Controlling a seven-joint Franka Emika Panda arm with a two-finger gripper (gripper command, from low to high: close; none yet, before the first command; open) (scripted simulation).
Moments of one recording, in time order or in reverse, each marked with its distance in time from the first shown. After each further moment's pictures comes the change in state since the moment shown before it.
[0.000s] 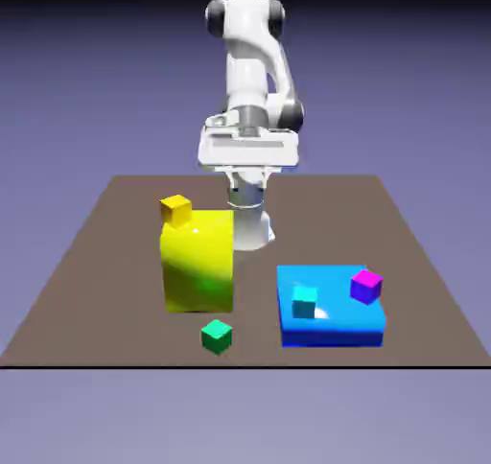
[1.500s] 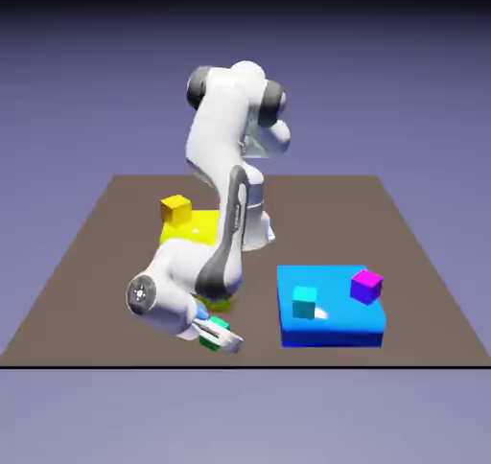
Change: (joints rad) arm -0.020 1.216 -0.281 1.015 0.418 -1.289 0.194
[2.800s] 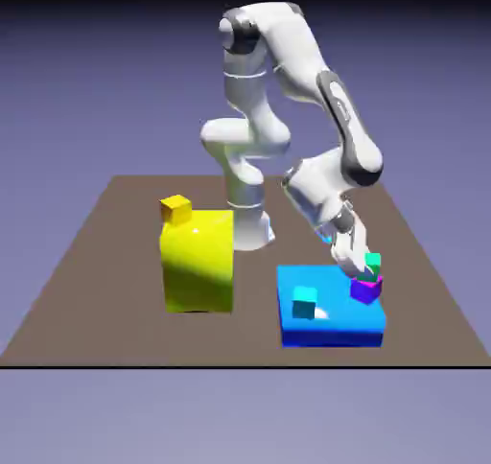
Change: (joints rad) arm -0.112 -0.573 0.984 -0.743 1.127 1.031 0.760
